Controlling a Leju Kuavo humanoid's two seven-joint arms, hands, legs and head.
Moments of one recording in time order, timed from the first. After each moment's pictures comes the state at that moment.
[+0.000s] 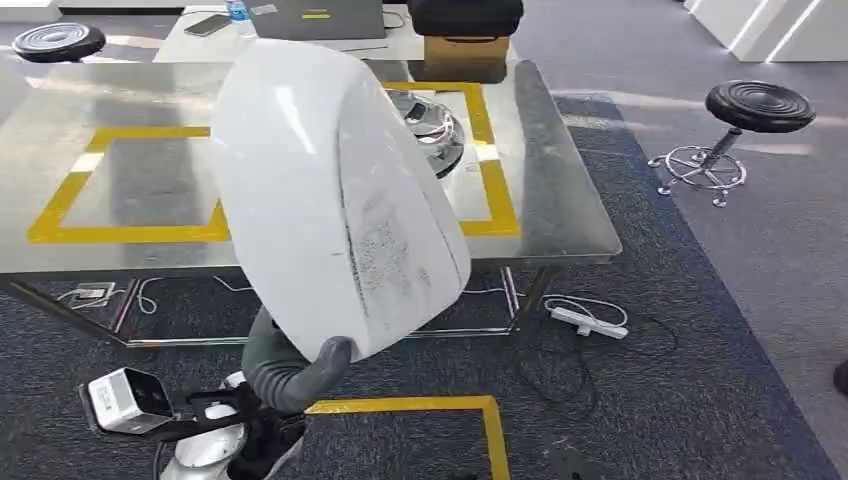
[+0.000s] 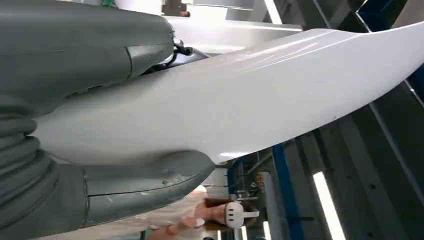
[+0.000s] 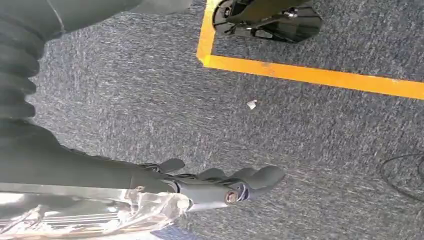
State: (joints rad) left arm 0.02 -0.23 -0.51 -1.73 0.06 -0.43 -0.64; right arm -0.11 0.18 -0.99 -0.29 1.32 -0.26 -0.24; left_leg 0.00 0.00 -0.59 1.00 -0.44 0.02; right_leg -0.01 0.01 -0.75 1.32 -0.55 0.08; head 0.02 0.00
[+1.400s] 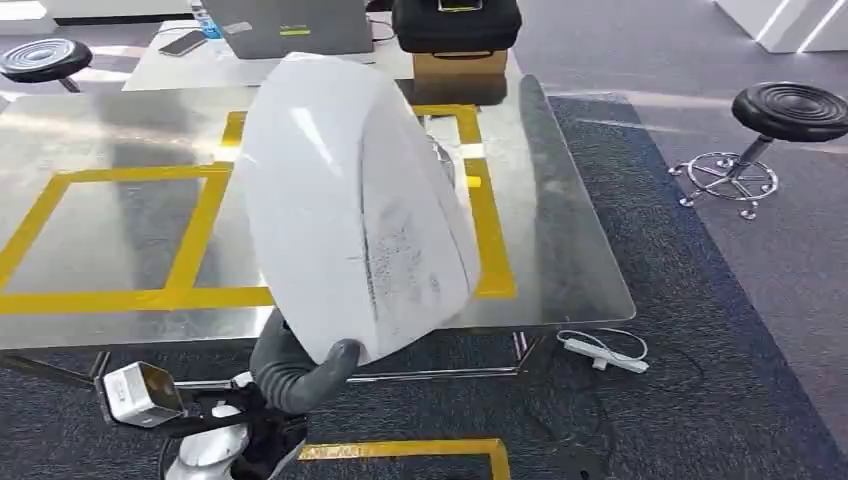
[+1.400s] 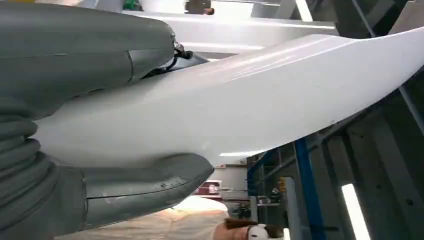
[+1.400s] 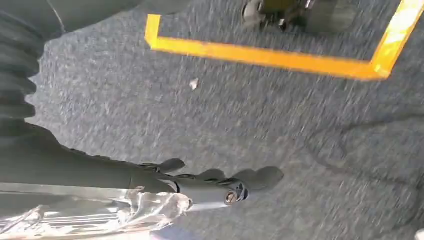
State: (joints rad) left arm 0.02 -0.23 -0.51 -1.71 0.08 -0.45 -0.62; right arm -0.12 0.18 -1.00 -0.29 1.33 -0.27 -0.27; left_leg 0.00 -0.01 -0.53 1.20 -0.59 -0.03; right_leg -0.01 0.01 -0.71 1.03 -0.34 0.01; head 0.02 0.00
